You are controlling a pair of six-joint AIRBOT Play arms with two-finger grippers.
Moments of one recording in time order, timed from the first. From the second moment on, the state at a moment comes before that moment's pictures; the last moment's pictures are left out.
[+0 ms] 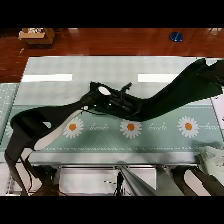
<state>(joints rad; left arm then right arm) -0.70 -1.95 1.38 0.15 -1.03 -1.12 -0.33 -0.94 1.29 -0.91 1.43 1.36</state>
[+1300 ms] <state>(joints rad) 0.27 -1.12 1.37 0.68 -1.35 -1.12 0.60 -1.51 1.29 -0.95 0.65 1.50</state>
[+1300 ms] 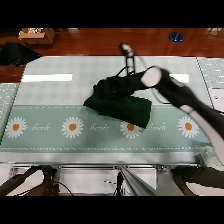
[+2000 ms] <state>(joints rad) 0.27 -1.06 1.19 0.69 -1.36 -1.07 0.35 -1.38 1.29 -0.89 0.64 1.47</state>
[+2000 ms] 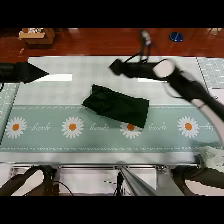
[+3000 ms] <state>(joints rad) 0.27 -1.06 1.18 0.69 -1.36 -1.06 0.06 -1.32 0.64 -0.59 0.76 1.37</state>
